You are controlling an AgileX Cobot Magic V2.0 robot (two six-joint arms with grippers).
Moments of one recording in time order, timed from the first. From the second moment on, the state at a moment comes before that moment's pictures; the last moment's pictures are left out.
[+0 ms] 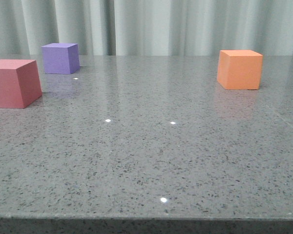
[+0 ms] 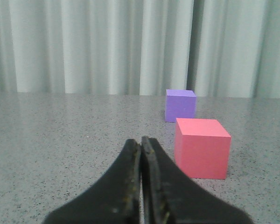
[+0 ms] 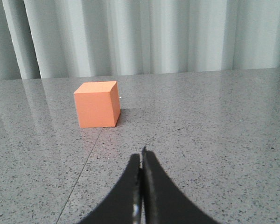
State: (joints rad) left arm -0.08 0.00 0.00 0.05 -0.01 -0.12; right arm 0.05 -0.01 0.03 -0.03 0.02 0.11
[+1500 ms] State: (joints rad) left arm -0.08 0.00 0.00 0.05 -0.01 -0.12; right arm 0.05 0.70 -0.85 0.02 0.85 0.11
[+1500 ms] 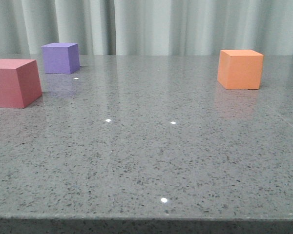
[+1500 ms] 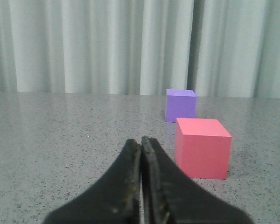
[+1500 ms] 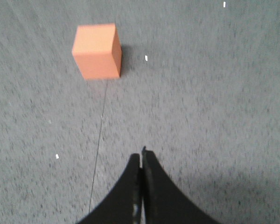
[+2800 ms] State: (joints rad) left arm -0.08 0.00 0.00 0.05 -0.01 -0.12; right arm 0.17 1.27 -1.21 0.09 0.81 0.11
